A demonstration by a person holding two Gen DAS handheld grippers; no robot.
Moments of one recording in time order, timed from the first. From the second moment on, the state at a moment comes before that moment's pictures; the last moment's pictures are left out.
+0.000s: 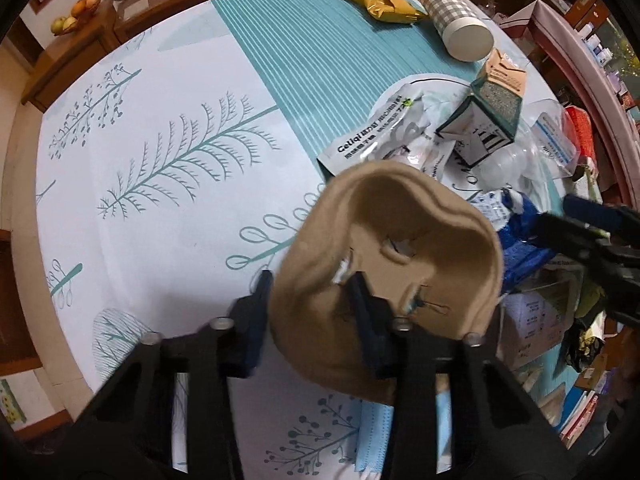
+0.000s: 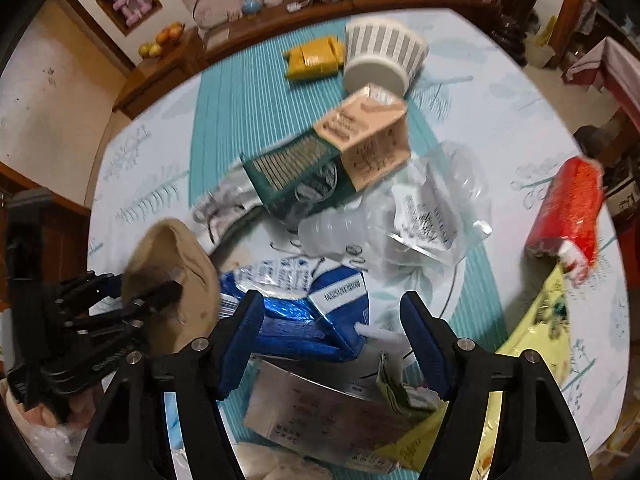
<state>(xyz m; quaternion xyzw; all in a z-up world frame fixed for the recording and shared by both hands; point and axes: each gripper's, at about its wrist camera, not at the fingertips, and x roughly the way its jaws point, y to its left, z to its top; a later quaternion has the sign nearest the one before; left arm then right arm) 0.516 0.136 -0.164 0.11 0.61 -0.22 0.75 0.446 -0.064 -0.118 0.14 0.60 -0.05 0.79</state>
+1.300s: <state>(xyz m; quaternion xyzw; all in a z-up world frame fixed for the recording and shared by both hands) 0.249 0.132 0.059 -0.01 0.51 -0.21 0.84 0.187 -0.125 0.032 0.13 0.49 0.03 0.86</state>
